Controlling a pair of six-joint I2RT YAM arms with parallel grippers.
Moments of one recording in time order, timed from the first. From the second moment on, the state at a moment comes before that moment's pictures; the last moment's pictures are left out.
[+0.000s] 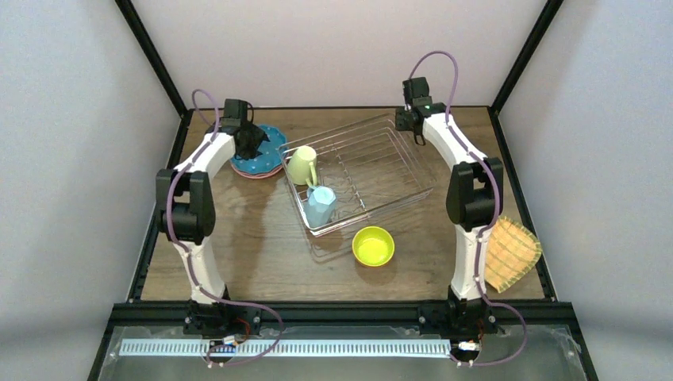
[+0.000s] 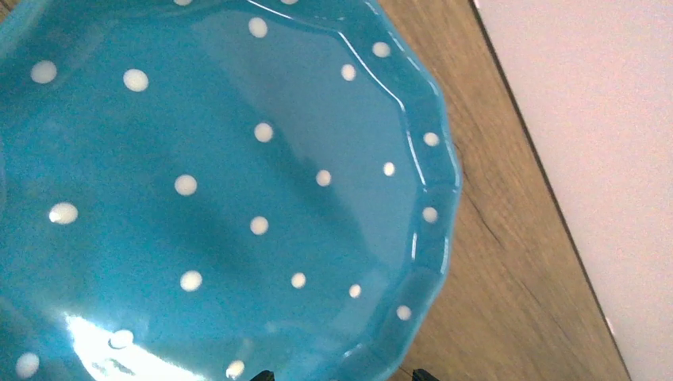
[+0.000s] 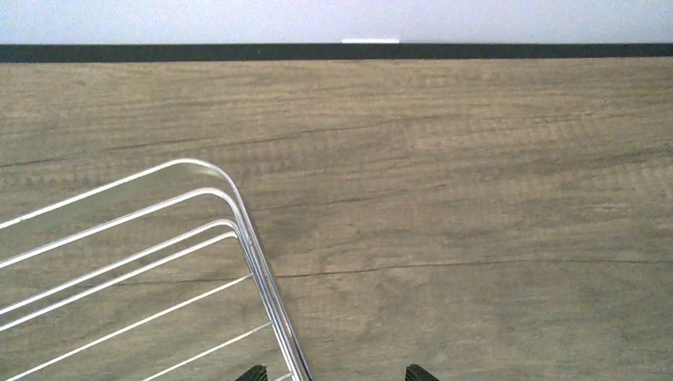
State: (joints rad) left arm -0.08 1.95 1.53 -0.47 0.05 -1.02; right arm 0.21 2.13 1.89 -0.59 0.22 0.16
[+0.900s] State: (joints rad) left arm -0.08 1.92 1.34 -0.47 -0.08 -1.03; right arm 0.21 2.11 1.84 -0.56 0.17 0.18
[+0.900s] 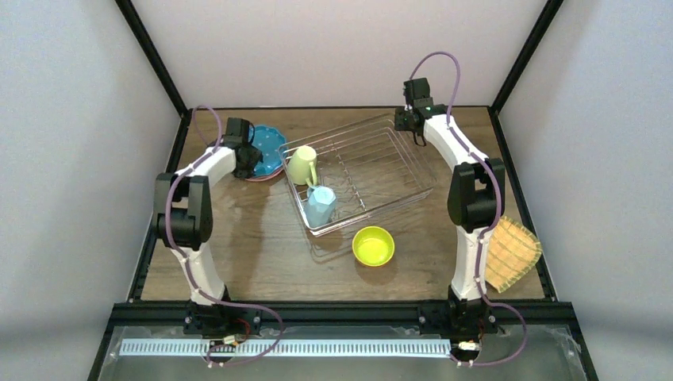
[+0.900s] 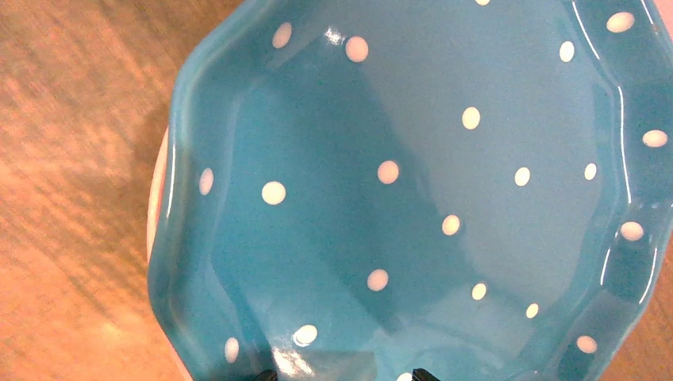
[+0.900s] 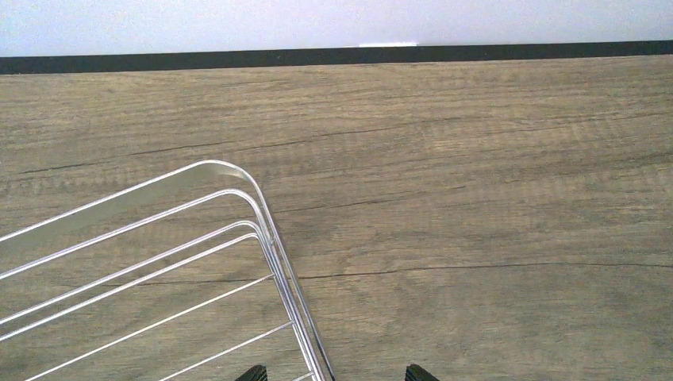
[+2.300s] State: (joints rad) left arm -0.22 1.46 0.81 -0.46 -0.10 -1.13; right arm 0.21 2.11 1.84 -0.55 0.15 0.18
